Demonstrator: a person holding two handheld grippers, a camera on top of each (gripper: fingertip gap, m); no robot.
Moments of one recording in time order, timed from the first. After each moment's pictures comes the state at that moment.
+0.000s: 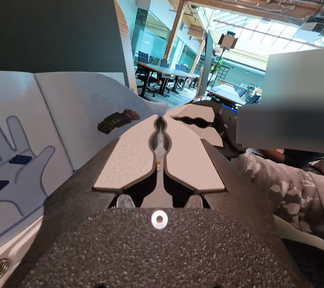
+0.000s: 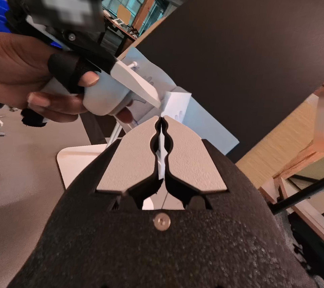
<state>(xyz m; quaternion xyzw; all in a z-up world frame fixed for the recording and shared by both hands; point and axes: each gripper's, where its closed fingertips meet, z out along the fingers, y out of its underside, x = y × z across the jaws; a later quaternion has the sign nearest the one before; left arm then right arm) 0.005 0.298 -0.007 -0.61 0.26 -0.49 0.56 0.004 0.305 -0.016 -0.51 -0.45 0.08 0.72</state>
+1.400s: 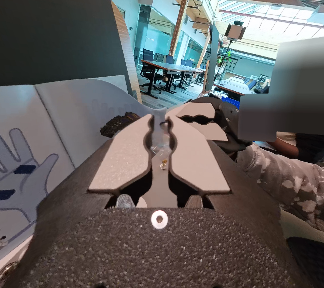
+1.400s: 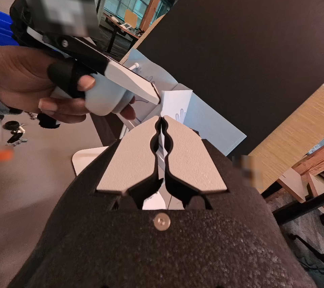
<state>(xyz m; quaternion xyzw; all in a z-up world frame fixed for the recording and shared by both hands) 0.007 0.299 -0.006 -0.62 0.28 -0.46 0.57 0.007 0.308 -0.017 -0.53 -0.45 0.13 0.71</state>
